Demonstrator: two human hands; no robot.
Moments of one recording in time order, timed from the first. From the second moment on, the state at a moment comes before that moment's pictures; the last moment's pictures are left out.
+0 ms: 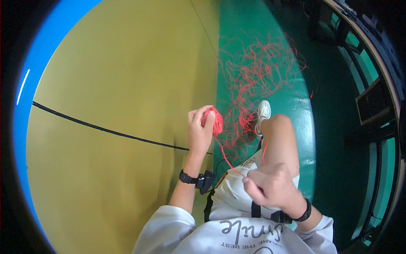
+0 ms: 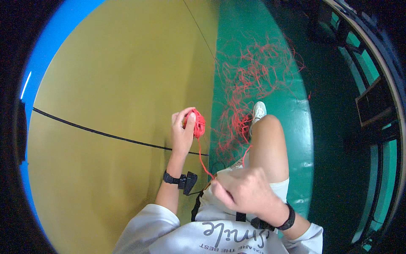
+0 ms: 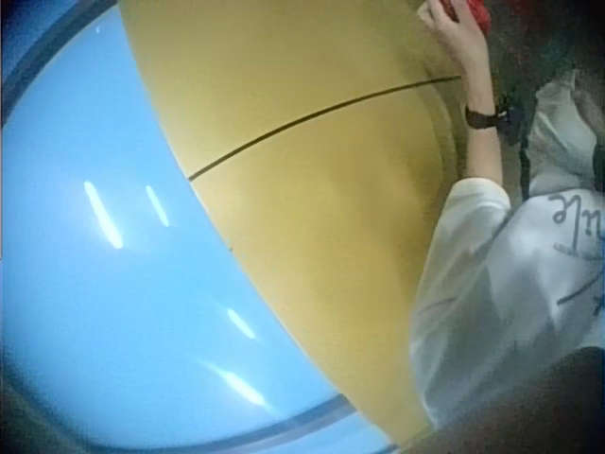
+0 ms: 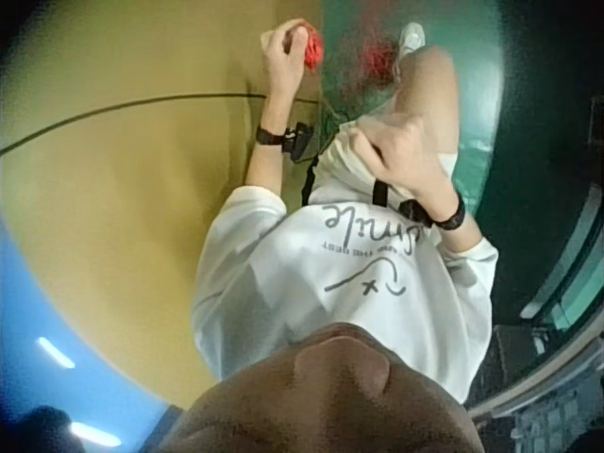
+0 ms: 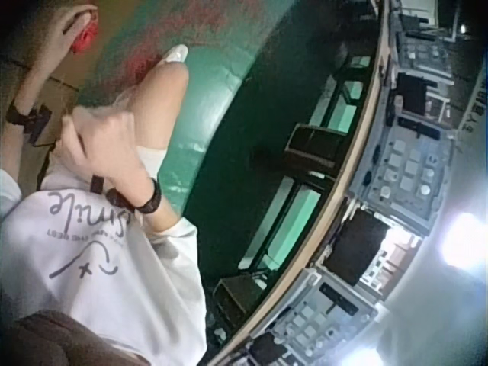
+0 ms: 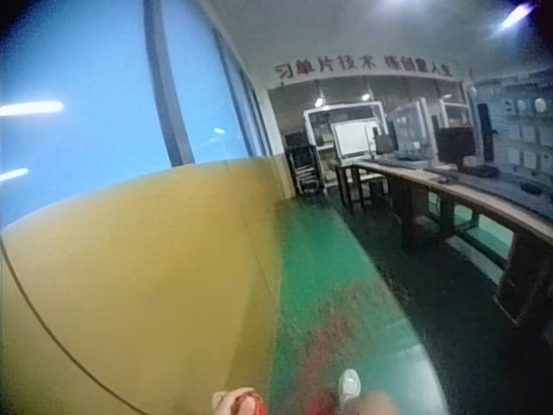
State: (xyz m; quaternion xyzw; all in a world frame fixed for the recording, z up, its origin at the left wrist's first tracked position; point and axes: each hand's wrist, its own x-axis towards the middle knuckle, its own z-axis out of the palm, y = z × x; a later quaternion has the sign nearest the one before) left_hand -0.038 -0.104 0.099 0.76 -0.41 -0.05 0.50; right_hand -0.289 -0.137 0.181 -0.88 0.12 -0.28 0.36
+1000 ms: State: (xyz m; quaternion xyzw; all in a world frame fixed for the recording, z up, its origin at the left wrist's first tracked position) left_hand -0.112 -0.046 0.126 0.48 -0.47 -0.47 0.56; right_hand -0.243 -0.217 0.143 -0.77 0.25 -0.30 0.51
